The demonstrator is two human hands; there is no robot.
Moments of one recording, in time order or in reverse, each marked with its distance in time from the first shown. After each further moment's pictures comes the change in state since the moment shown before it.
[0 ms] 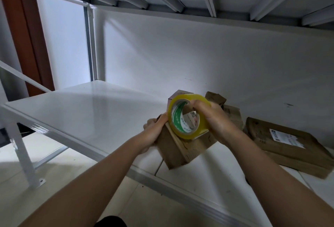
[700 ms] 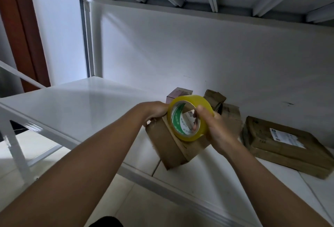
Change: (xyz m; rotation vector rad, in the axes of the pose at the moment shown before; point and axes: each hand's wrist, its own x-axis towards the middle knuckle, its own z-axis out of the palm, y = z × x) left_hand 0.019 0.070 -0.008 0.493 -0.125 -0.133; right_hand -0.005 0.029 0.002 0.211 -0.008 -0.036
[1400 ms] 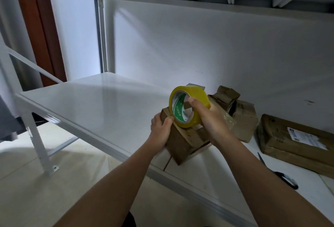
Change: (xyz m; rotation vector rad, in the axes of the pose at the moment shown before) left_hand 0.020 -0.081 0.067 -0.603 0.435 0.282; right_hand 0.018 0.003 0.039 -0.002 0.097 0.019
